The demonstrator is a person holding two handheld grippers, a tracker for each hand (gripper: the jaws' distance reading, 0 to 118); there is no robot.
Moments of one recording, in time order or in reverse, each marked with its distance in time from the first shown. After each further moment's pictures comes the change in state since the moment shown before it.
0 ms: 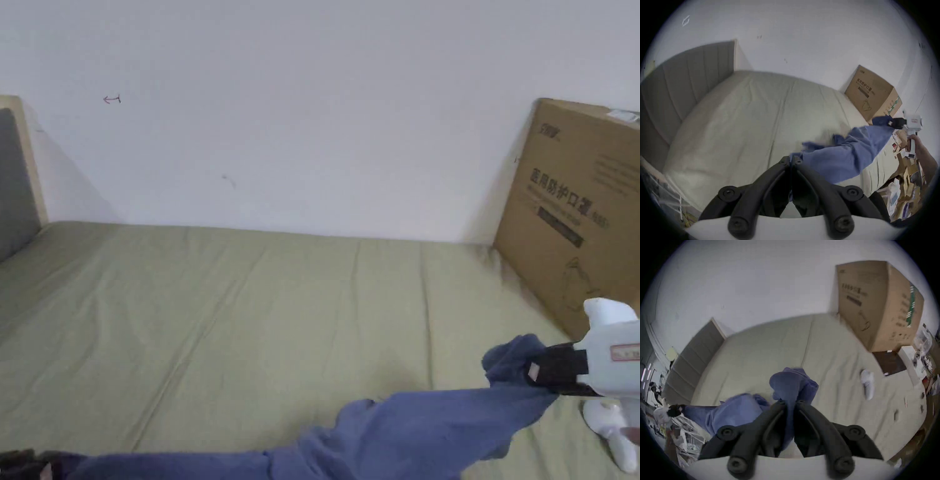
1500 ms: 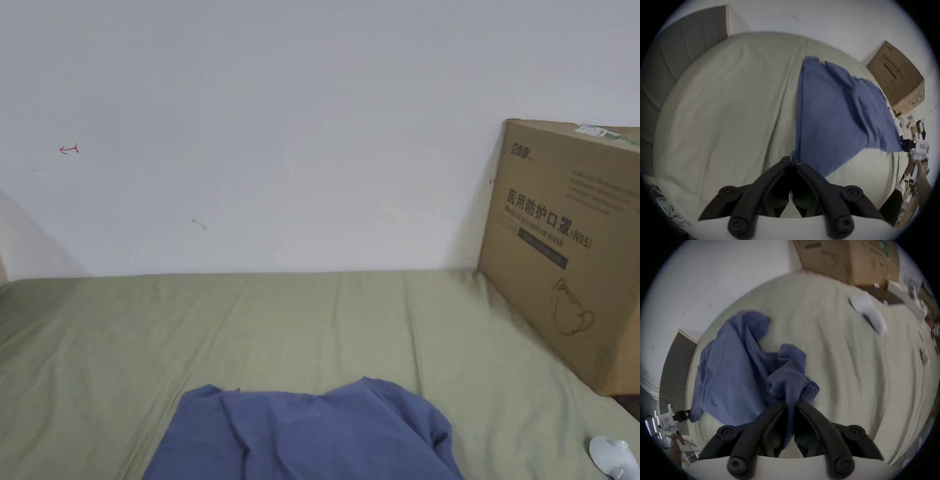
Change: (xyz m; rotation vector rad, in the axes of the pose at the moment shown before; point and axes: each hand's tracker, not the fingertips) left arm -0.023 -0.051 -0.188 -0.409 0.069 0.069; right arm 0.086 -0.148 -0.140 -0.276 -0.110 -0.329
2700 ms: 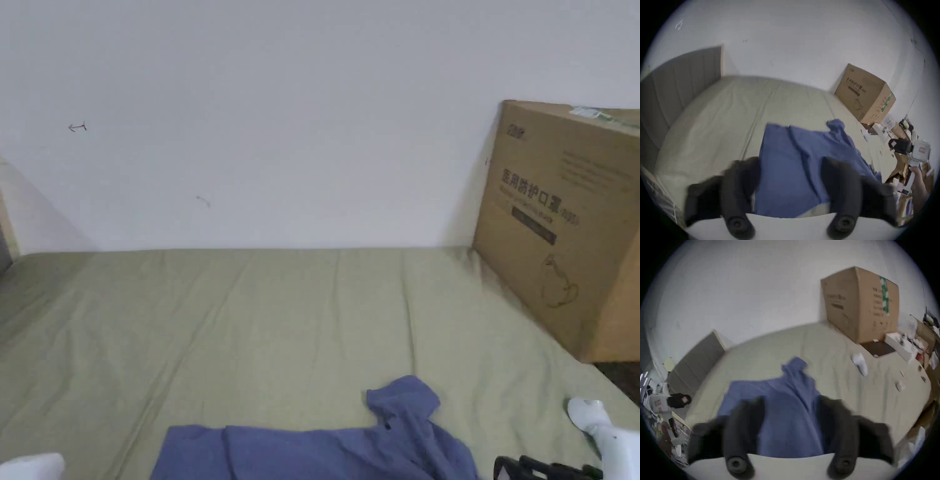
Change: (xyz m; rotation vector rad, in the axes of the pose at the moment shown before) left arm 0.101 -0.050 0.154 0.465 -0.118 -0.135; right arm -0.112 -0.081 0.171 0.485 0.142 0.264
